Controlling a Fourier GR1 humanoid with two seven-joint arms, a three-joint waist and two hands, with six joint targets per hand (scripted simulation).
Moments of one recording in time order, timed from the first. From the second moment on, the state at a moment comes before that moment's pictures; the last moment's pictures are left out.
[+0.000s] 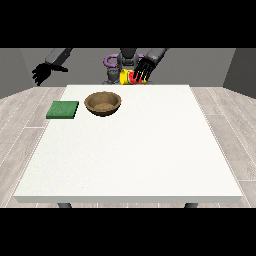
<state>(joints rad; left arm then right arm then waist) -0.68 0.01 -0.35 -0.88 -1.00 0.51 0.13 -0.28 -0.50 -0.41 -0.66 -0.22 0.40 -0.54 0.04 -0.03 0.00</state>
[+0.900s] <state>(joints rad) -0.78 0.00 -0.66 -0.93 -1.34 0.36 0.44 -0.50 -0.46 -0.36 -0.65 -0.19 0.31 -0.45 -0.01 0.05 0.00</state>
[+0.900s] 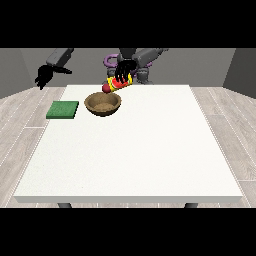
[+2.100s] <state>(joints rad) -0.93 0.02 -0.72 -1.00 -1.58 -0.01 0.29 -0.48 -0.46 -0.36 -0.57 -0.21 0.36 -0.45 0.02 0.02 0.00</state>
